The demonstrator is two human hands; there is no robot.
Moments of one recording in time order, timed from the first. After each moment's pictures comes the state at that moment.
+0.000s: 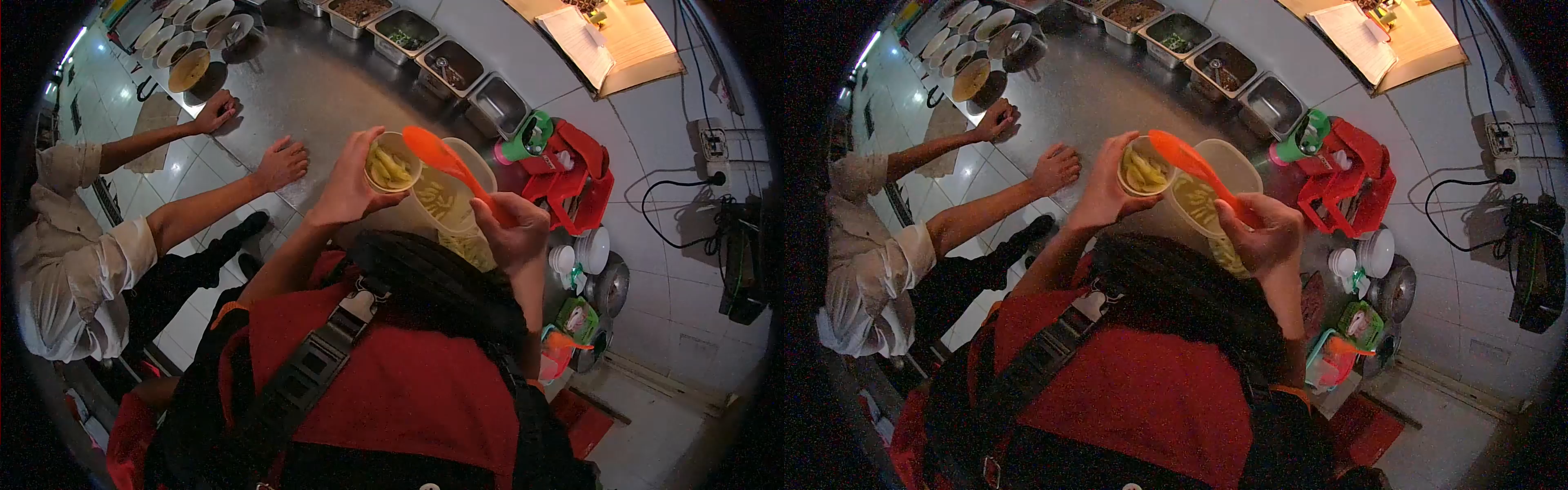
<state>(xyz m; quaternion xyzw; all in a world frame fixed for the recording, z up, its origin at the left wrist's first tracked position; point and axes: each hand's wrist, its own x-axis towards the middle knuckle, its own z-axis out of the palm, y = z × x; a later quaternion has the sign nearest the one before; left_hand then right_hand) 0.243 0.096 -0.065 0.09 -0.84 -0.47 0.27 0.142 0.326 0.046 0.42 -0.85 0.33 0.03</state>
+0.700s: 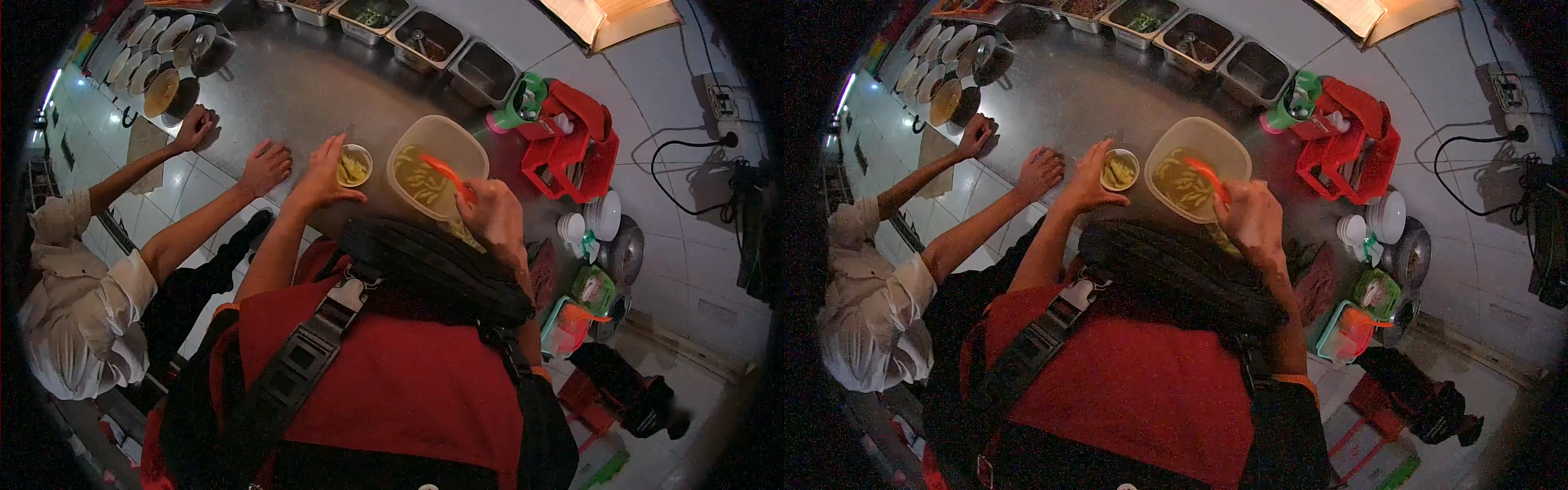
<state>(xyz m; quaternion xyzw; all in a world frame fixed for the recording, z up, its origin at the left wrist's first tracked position) 0.231 0.062 -0.174 0.12 -0.95 -0.27 0.10 0.118 0.349 -0.024 0.33 -0.93 0.13 -0.07</state>
